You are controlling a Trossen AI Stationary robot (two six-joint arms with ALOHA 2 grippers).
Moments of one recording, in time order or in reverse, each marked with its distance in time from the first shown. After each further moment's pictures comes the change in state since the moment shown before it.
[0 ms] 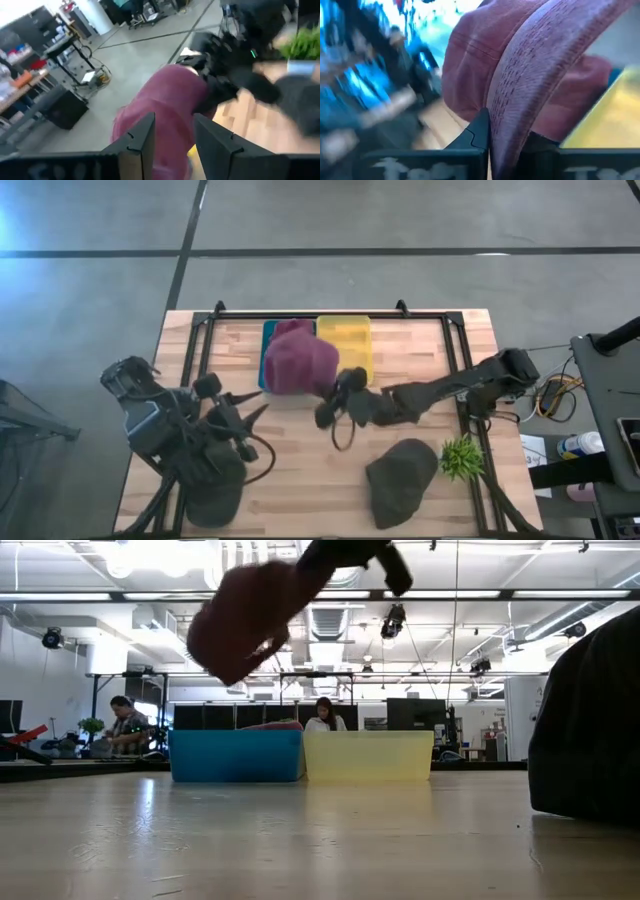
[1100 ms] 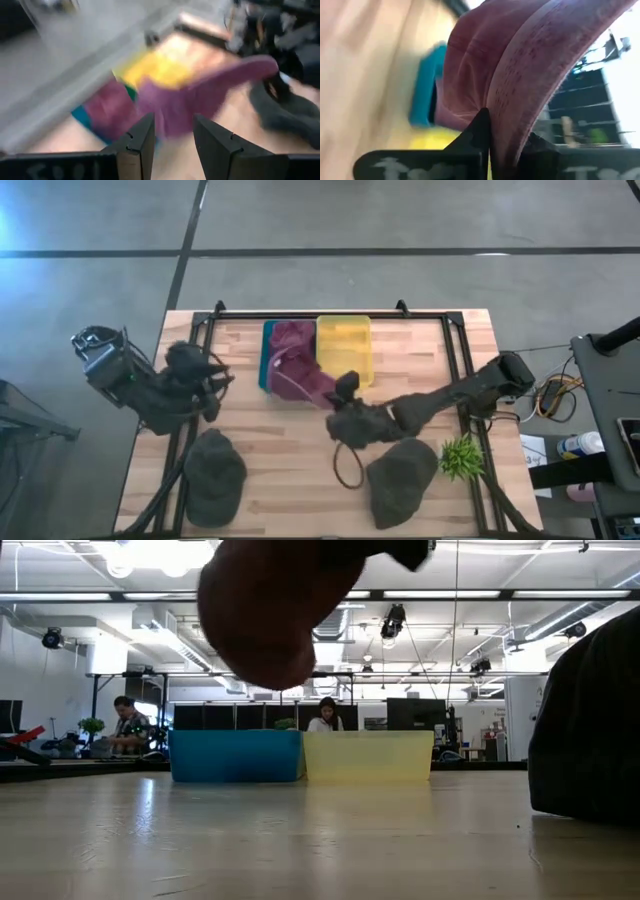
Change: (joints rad) left arm 0.099 -0.406 -0.255 -0.006 0.320 -0.305; right arm 0.117 0.056 0.154 -0.362 0.127 -1.231
